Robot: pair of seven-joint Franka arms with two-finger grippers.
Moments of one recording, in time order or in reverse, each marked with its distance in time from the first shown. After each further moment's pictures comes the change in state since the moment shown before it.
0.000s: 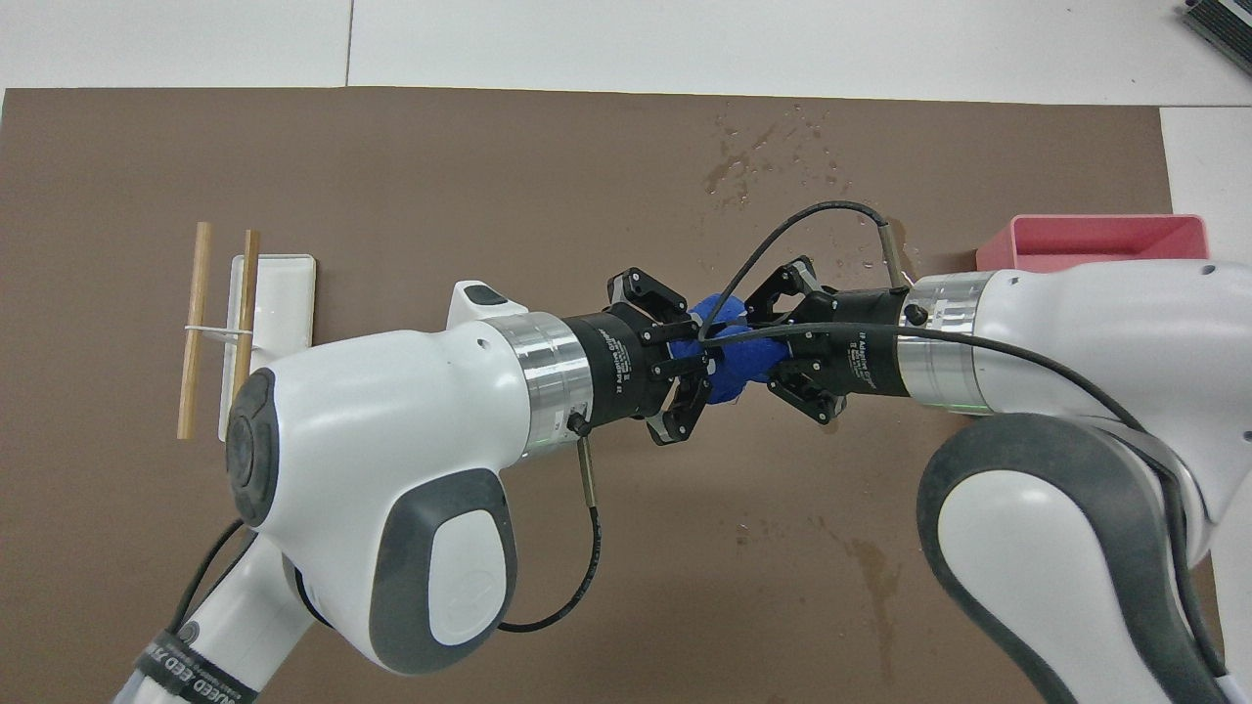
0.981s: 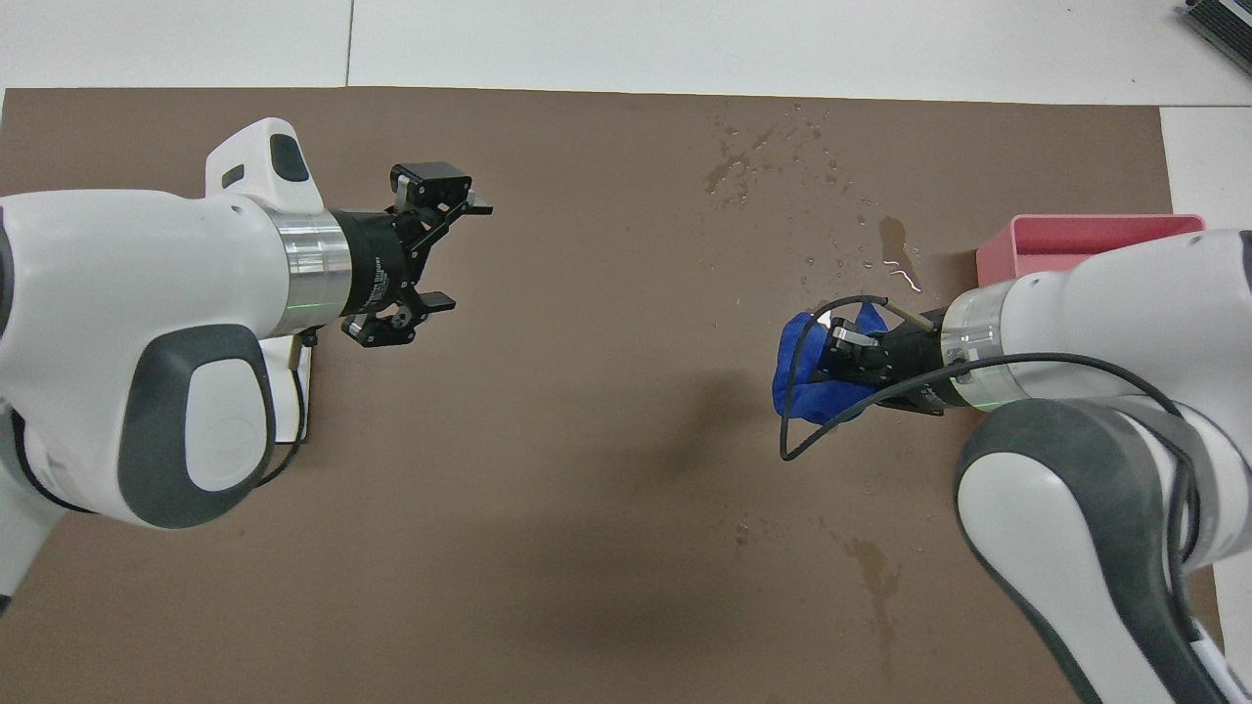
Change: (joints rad) left arm 0.324 -0.004 0.028 0.033 0.440 -0.315 0.961; right arm -0.085 0.011 -0.012 -0.030 -0.342 -0.200 -0.631
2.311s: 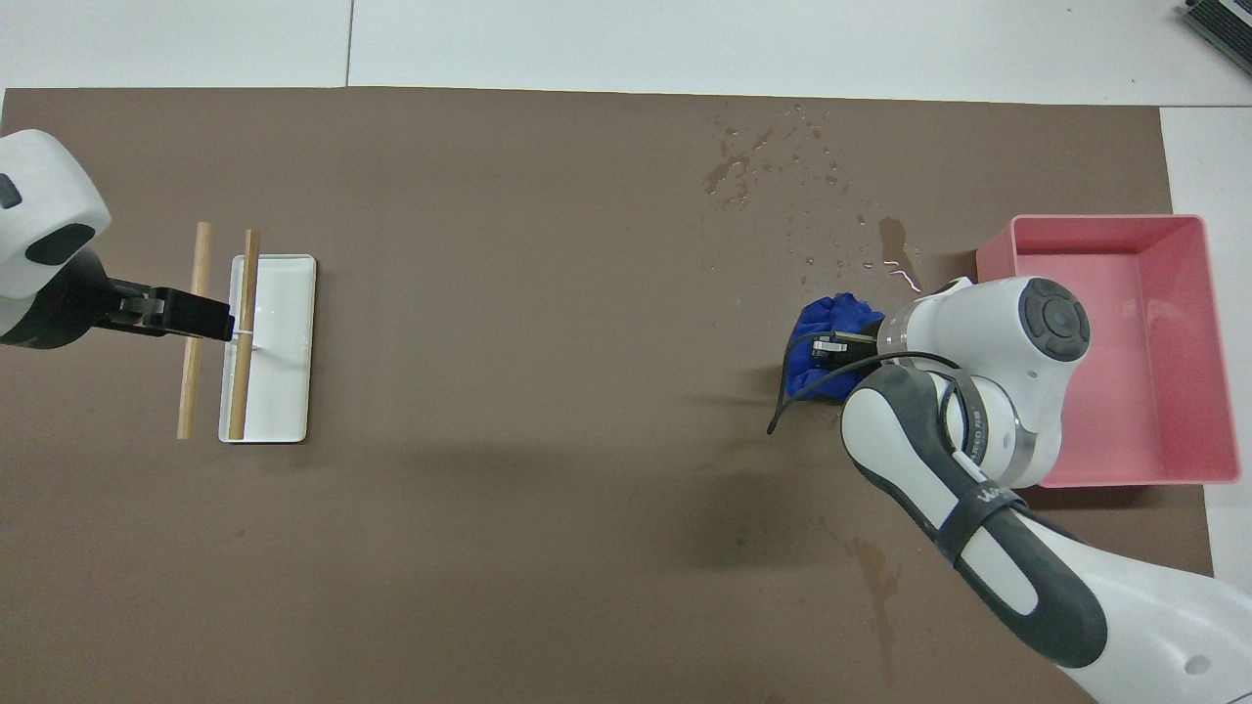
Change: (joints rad) left arm 0.076 -0.066 0.169 0.170 0.302 -0.556 1.061; right arm -0.048 0.327 0.003 -0.120 -0.027 0.479 -0.353
